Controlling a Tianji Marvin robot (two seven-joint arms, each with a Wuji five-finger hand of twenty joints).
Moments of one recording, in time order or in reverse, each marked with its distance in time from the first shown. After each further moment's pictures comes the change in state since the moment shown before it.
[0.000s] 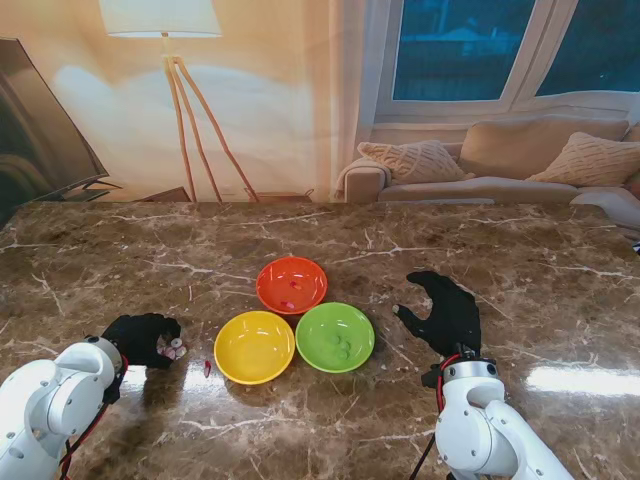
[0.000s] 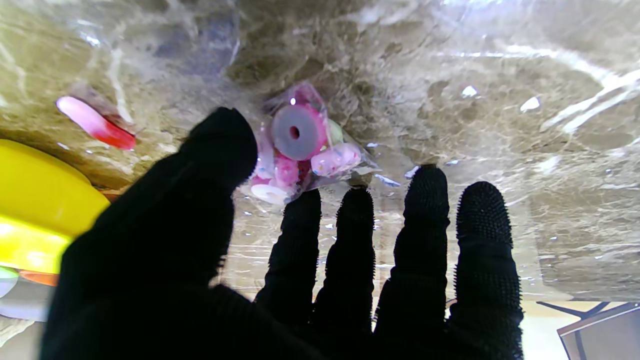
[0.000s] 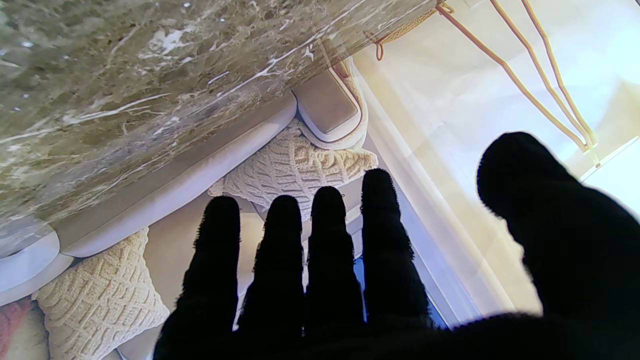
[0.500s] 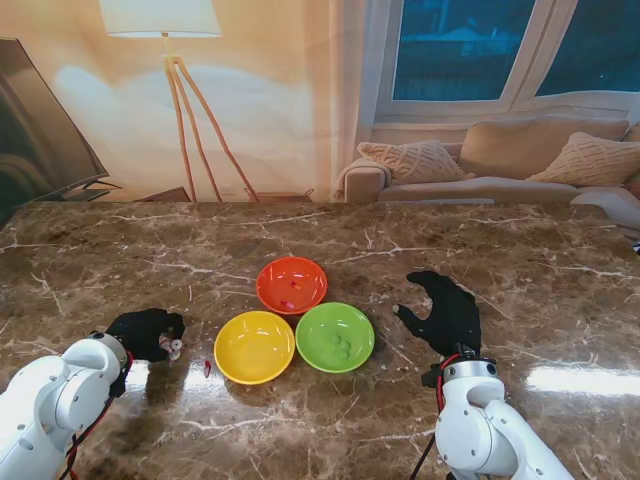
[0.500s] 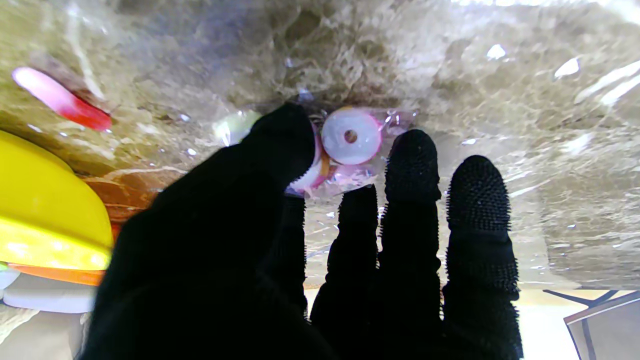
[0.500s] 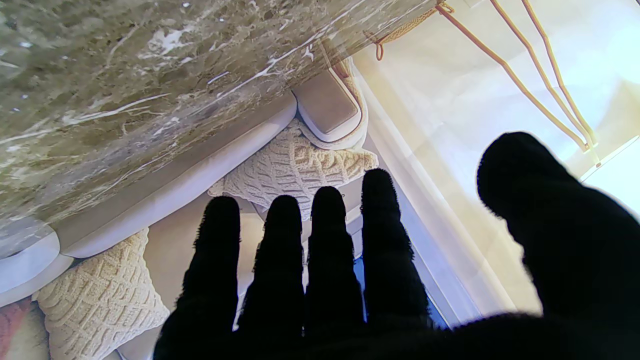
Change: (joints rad) left arm -0.046 0.000 0.041 0.060 -0.004 -0.006 0.069; right arm 0.002 0.000 -0.001 0.001 0.003 0.000 0.001; left_hand 0.193 -0.077 0.061 -0.012 0.049 -0.144 0.326 0.183 0.090 0.022 -0.024 0.415 0.269 -0.104 0.251 0.255 0.253 -0.059 0.176 0.054; right_hand 0.000 0.000 0.000 0.000 0.000 0.000 0.000 0.000 0.000 0.000 0.000 0.000 0.000 0.000 0.000 0.000 0.000 0.000 0.000 0.000
